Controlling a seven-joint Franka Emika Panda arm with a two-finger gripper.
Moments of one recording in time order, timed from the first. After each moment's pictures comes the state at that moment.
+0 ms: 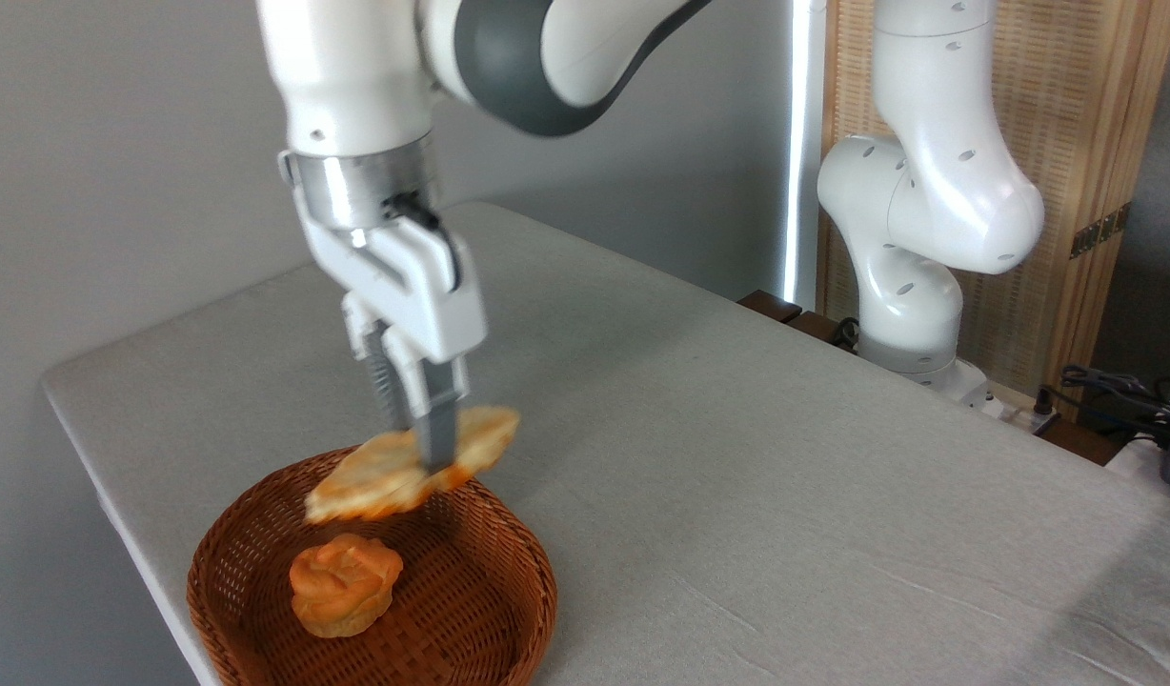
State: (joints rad) arm -0.09 0.11 0.03 -1.70 -0.02 1.90 0.77
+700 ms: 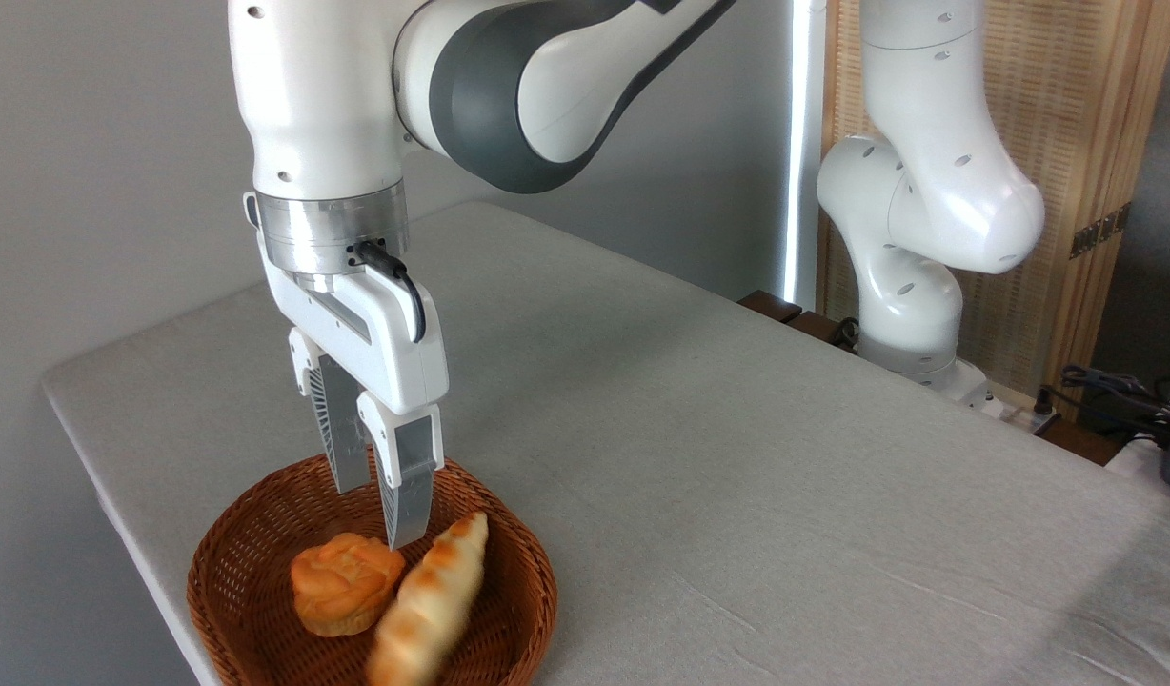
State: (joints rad) arm -0.08 0.17 0.04 -1.66 0.00 1.99 0.77
